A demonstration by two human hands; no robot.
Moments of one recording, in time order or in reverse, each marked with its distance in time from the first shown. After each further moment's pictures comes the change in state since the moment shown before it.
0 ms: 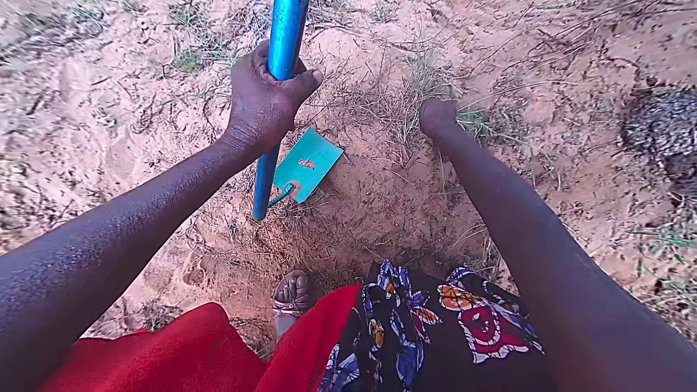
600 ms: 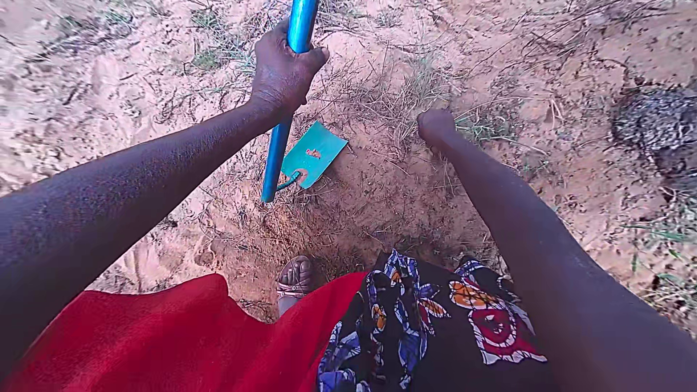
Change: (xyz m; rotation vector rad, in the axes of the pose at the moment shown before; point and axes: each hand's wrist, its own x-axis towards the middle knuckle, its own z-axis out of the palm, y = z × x) left_hand 0.023 0.001 0.002 0.101 0.038 -0.039; right_hand -0.037 0.004 0.003 -0.036 -0.072 -0.137
